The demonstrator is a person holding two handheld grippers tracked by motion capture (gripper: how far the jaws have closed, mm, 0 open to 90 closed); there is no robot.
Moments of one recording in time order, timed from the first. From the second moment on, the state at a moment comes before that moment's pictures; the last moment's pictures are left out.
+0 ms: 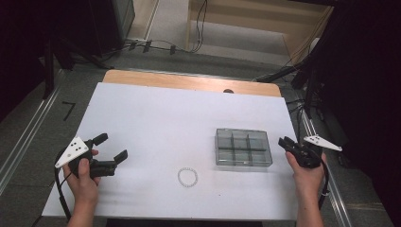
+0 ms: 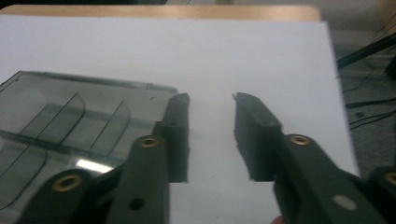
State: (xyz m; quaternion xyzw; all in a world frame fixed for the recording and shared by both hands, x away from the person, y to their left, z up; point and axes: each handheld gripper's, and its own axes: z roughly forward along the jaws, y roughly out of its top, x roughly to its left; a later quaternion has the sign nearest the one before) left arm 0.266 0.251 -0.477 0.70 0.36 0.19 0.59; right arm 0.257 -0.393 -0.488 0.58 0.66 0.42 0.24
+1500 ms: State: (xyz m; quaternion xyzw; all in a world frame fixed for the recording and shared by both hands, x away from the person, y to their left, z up) left arm 0.268 0.233 -0.485 0.71 0.36 0.17 0.58; right arm 0.263 -0.354 -0.510 0.55 0.72 0.40 0.14
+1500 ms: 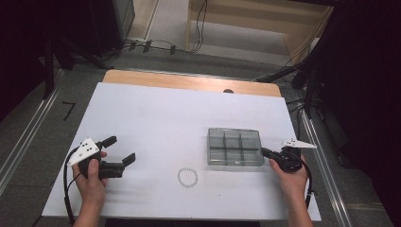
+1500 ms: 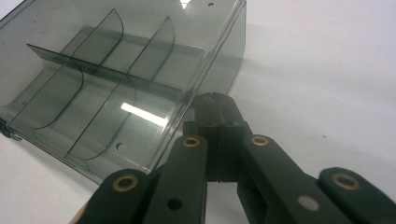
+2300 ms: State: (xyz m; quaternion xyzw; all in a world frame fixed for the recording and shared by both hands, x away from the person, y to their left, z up) left arm 0.268 0.220 -0.487 0.72 0.35 0.15 0.58; right arm 0.266 -0.311 -0.509 0.55 0.71 0.42 0.13
